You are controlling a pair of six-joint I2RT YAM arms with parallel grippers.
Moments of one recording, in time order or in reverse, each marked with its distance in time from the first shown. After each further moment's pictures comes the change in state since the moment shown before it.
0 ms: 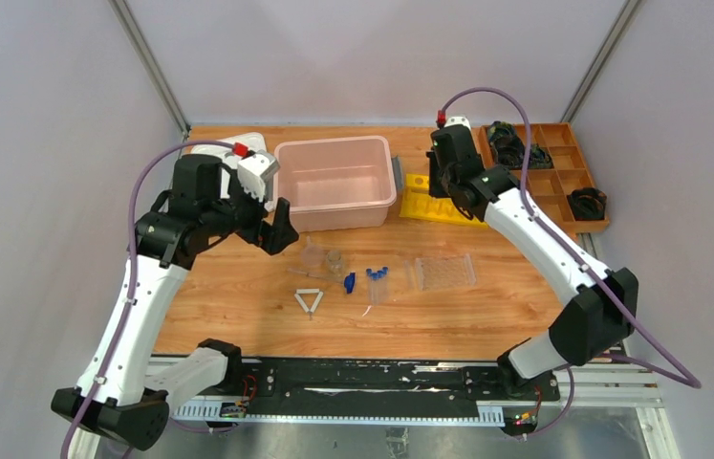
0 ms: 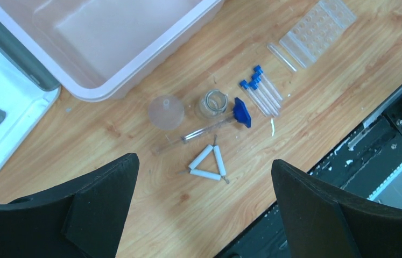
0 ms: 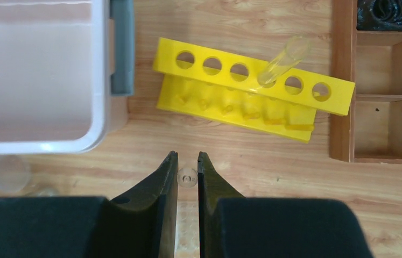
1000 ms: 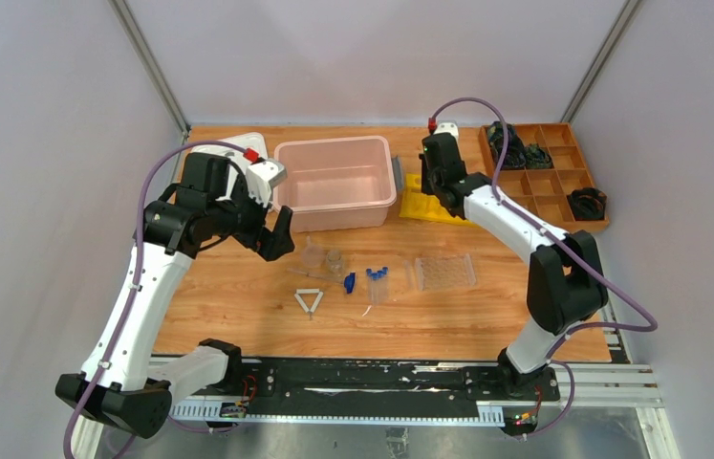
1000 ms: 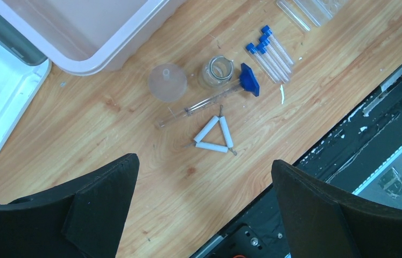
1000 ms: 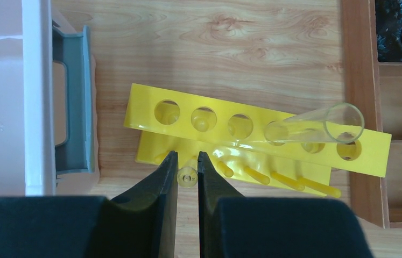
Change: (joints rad) left arm 0.000 0.070 0.045 -0.153 -0.017 0.104; right arm -0.077 0.201 -0.145 0.398 0.027 -0.065
